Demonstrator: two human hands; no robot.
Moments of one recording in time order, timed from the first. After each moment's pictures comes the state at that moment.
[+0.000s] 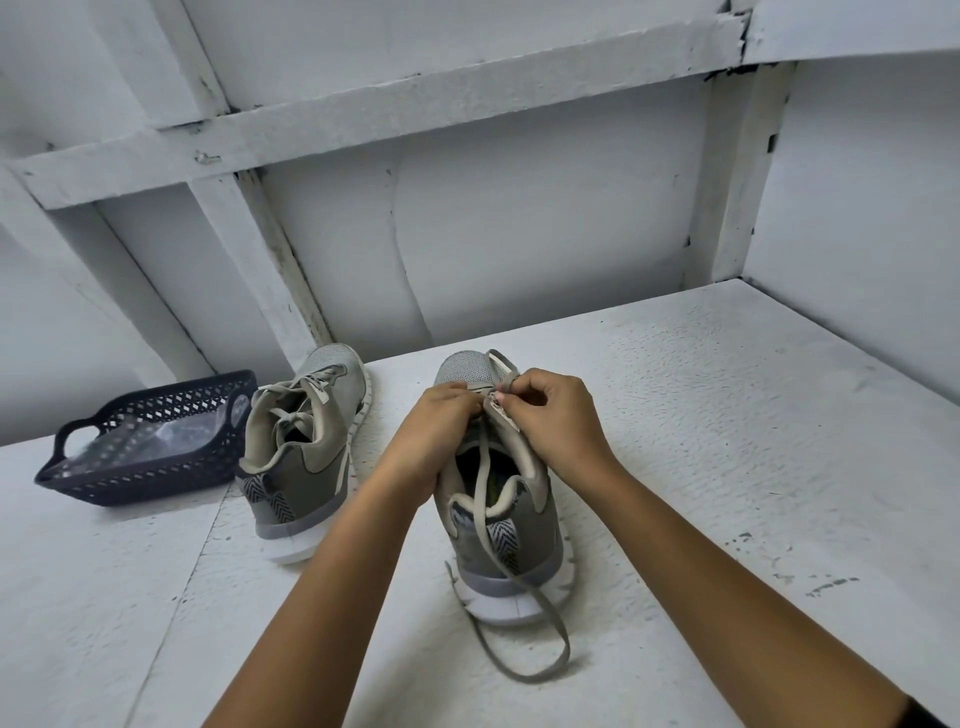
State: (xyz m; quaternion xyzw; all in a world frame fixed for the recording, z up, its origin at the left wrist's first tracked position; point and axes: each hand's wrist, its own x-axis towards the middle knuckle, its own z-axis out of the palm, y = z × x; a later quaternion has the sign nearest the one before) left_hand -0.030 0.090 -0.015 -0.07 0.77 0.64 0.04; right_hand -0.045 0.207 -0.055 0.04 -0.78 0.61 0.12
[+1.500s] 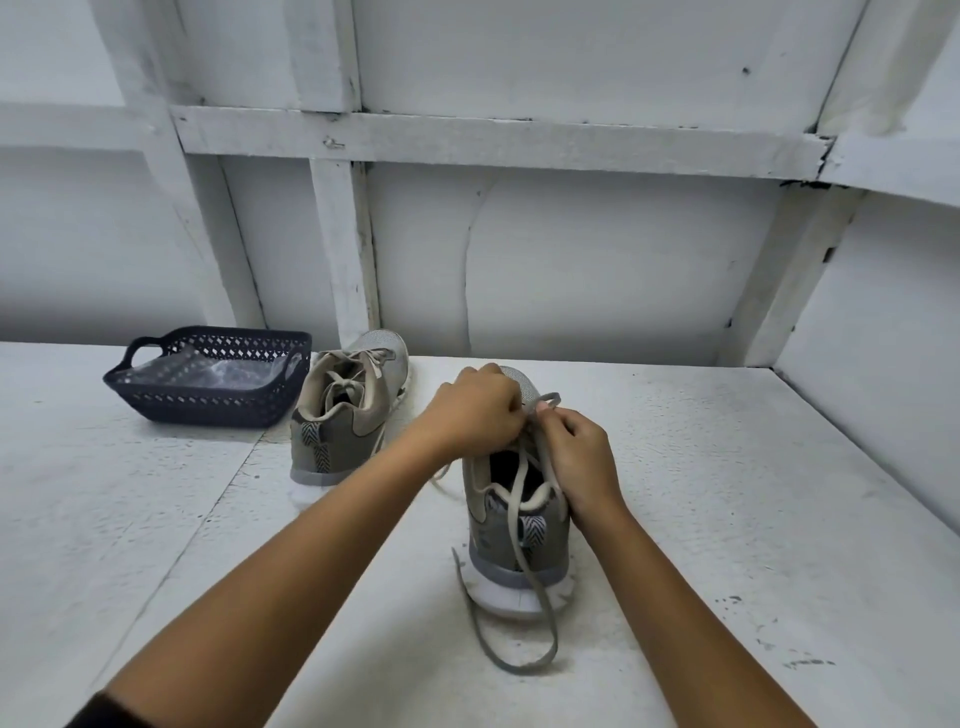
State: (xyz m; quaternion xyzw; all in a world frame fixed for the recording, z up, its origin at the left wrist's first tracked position) left_hand -0.038 0.077 -0.001 0.11 0.98 0.15 -0.06; right_hand -0.026 0.199 -0.049 0.00 -0.77 0.63 0.06
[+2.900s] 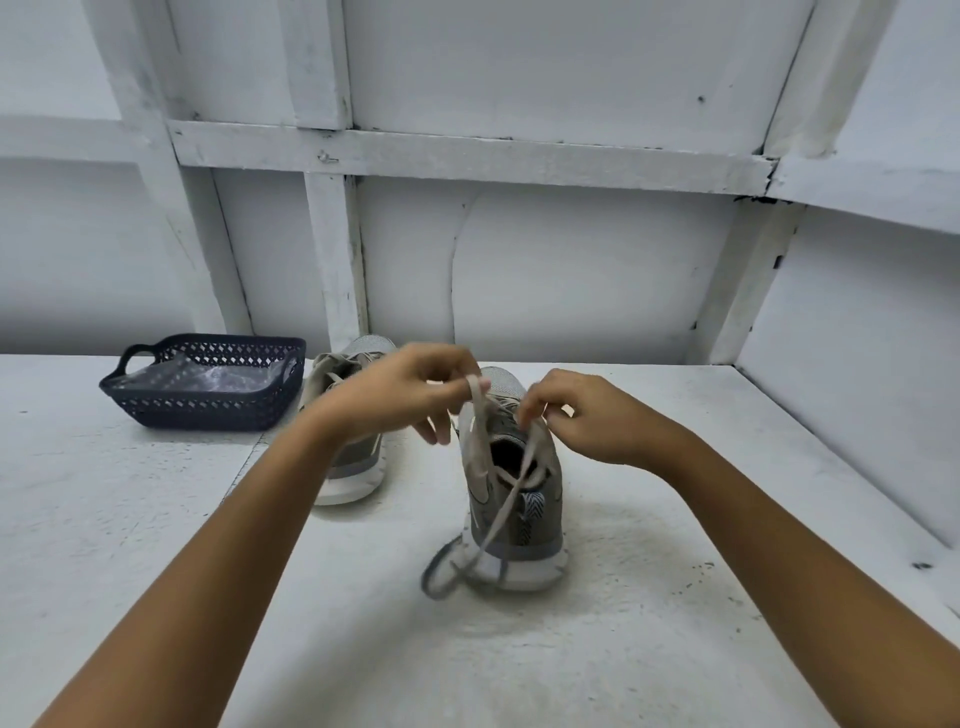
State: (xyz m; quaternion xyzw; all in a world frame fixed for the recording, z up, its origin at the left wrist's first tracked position) left_hand 0.027 0.018 0.046 0.20 0.86 0.47 0.03; right_hand -0.001 0.232 0.027 0.30 -0.91 0.28 0.00
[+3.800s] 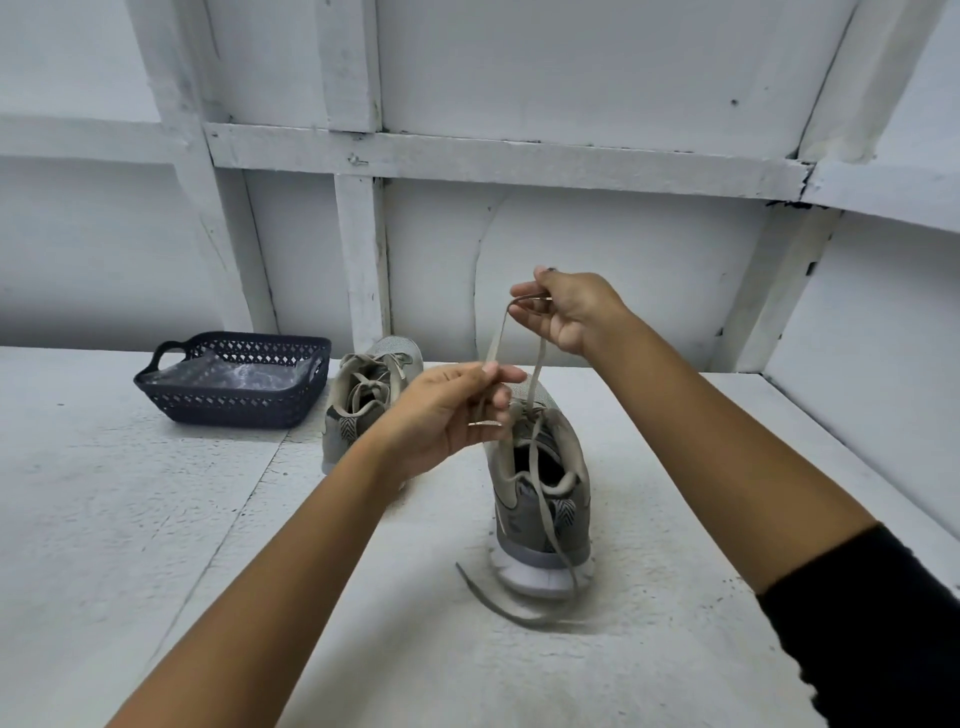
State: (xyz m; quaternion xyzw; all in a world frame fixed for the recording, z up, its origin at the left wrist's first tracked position) left_hand 0.015 0.027 0.010 0.14 0.56 0.81 0.12; right_hand -0.060 0.154 0.091 -0.01 -0.60 0.80 -0.08
